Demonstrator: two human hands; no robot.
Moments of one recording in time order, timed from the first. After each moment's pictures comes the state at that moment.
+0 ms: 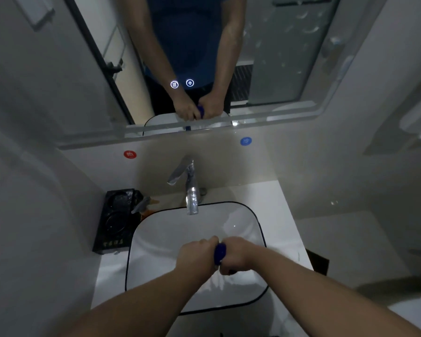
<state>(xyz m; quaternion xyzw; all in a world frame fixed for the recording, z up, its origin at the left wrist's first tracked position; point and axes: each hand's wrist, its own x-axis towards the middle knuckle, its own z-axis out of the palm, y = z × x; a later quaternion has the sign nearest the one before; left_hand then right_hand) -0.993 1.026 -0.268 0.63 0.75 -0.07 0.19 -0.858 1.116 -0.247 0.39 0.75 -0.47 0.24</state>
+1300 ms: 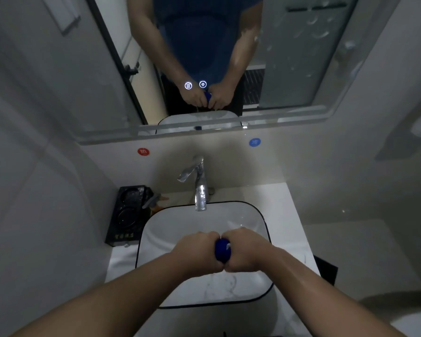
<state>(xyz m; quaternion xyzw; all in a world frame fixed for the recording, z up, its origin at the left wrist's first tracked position) -1.005 1.014 -0.194 0.60 0.73 -0.03 0.32 -0.851 1.103 -0.203 0.33 0.86 -0.36 0.16</state>
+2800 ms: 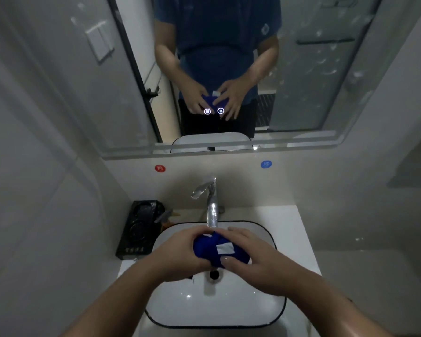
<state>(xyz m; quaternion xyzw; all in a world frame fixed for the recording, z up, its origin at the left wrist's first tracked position) -1.057 0.982 -0.098 0.52 0.70 0.23 0.43 -0.835 1.080 -0.104 0.27 0.84 -0.48 -0.03</state>
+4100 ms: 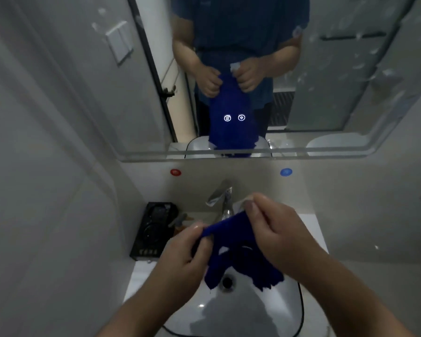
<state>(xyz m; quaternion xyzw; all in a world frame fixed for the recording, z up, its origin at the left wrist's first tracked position) -1.043 0.964 -0.045 0.49 0.72 0.42 0.26 -0.878 1.108 -0.023 0.28 0.83 -0.42 -0.25</state>
